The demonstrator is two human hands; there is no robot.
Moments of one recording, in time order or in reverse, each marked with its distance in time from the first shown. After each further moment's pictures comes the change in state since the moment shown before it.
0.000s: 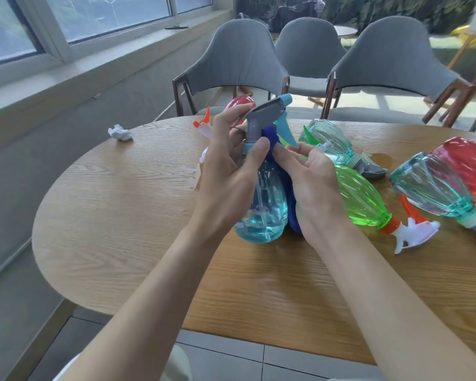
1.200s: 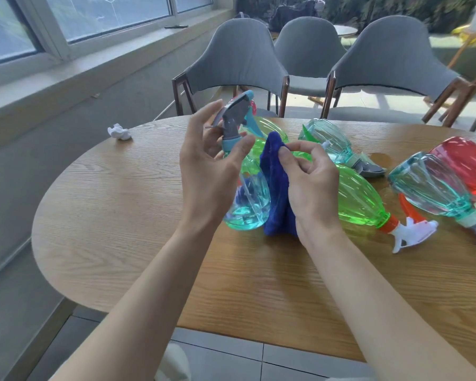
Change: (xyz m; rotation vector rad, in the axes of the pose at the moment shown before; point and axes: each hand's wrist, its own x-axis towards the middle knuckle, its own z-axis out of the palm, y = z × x) left_hand 0.006 -0.003 -0.009 0.040 0.218 -0.029; right_hand -0.005 0.010 -0.003 -0.323 0.177 -0.192
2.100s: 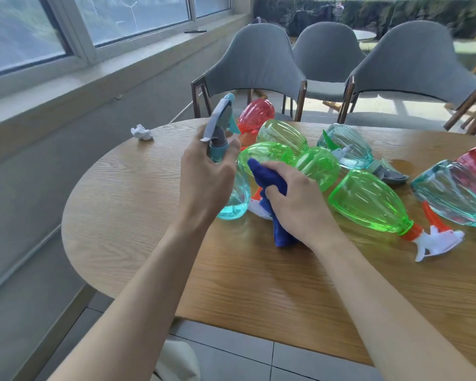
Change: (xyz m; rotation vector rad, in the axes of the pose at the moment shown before) left_hand 0.015 -0.005 -0.039 0.340 0.048 0.037; right_hand -0.005 0.012 0.015 -0.711 -0.364 -0.168
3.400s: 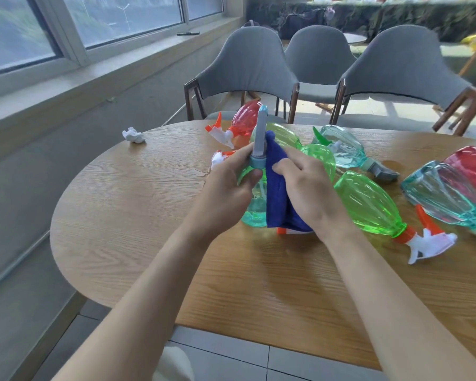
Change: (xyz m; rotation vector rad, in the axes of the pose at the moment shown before) left_hand -0.009 -0.021 0.015 -0.077 -0.515 0.045; right_hand 0.009 -0.012 -0.029 0.354 0.001 0.041
